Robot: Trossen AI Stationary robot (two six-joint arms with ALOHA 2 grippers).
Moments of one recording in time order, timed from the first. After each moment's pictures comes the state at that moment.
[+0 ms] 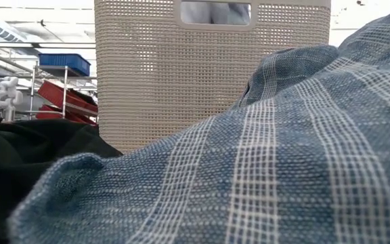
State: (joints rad) left arm -0.55 0.89 1.24 -0.79 -0.66 -0.28; right arm -0.25 1.47 1.53 -0.39 -0.30 -0.07
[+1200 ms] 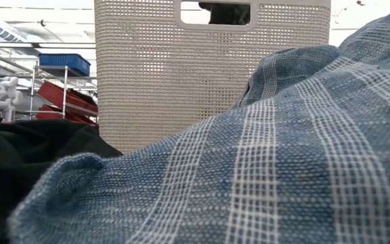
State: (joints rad) left arm -0.55 0.90 1.23 -0.73 -0.95 -0.30; right arm -0.18 1.68 1.50 -0.60 -0.18 -0.16
